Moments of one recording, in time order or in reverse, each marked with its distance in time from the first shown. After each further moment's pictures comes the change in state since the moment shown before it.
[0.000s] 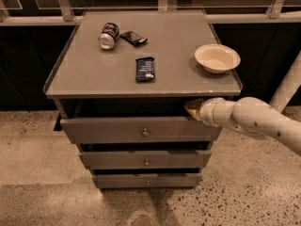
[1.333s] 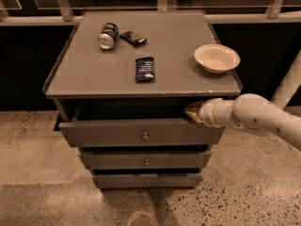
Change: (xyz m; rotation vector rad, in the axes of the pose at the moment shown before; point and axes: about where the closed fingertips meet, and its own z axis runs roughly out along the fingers) arm 0.013 0.011 -0.003 -0.070 0.073 0.009
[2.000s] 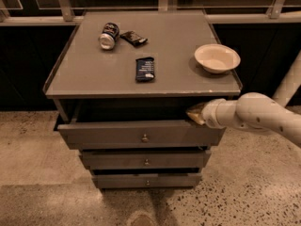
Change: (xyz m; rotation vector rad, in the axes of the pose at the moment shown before) arm 0.008 0.004 -0.009 -0.025 0.032 0.021
